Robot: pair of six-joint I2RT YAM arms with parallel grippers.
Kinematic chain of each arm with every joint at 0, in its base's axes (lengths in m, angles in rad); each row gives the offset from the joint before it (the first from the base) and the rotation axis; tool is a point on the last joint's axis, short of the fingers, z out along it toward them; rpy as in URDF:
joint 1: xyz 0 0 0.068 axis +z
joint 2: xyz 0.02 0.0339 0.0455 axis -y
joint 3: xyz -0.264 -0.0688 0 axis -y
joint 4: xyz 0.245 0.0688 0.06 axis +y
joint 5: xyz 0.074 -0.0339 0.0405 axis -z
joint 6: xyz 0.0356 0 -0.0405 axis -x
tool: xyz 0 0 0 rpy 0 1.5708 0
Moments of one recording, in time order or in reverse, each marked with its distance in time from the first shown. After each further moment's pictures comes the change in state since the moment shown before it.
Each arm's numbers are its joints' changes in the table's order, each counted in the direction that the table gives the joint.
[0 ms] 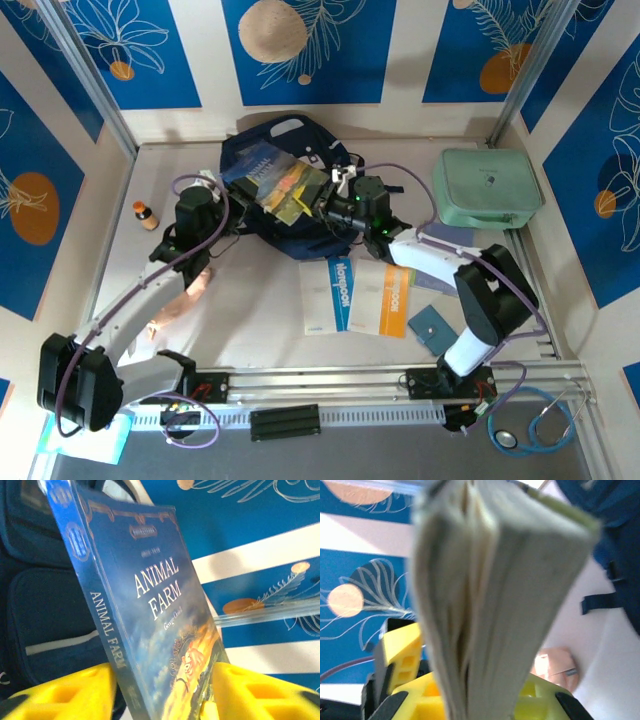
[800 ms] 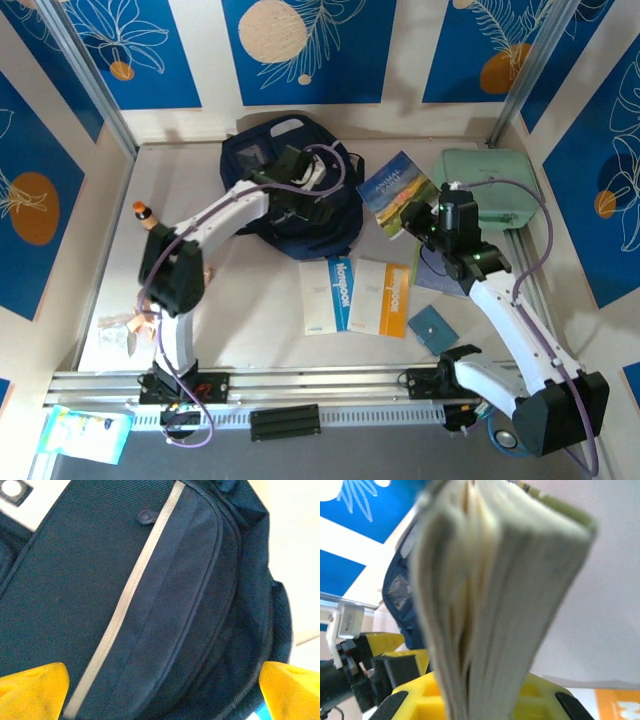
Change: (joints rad) left arm -0.220 -0.839 0.906 0.791 -0.084 -1.112; right arm -0.336 0.640 -0.130 0.896 0.375 0.487
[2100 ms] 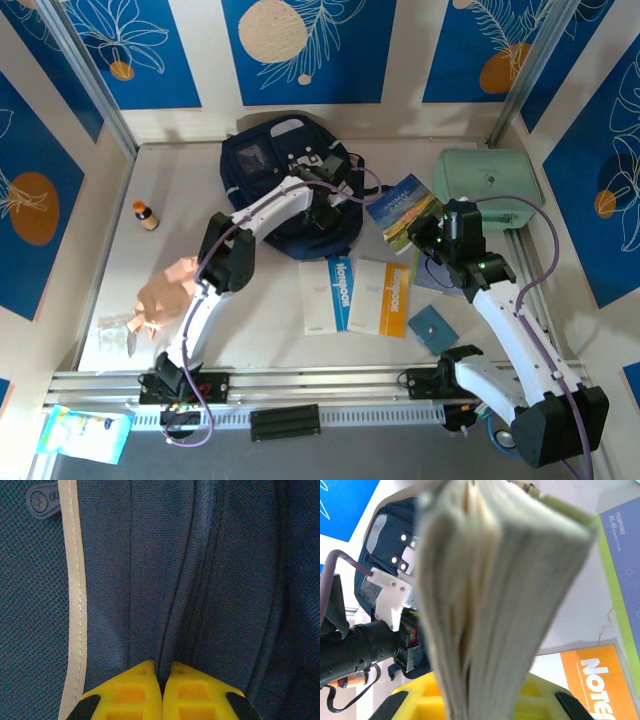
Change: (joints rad) left arm -0.072 -0.394 0.446 0.298 -0.153 -0.228; right arm -0.041 0.055 -0.052 0.100 -0.008 -0.062
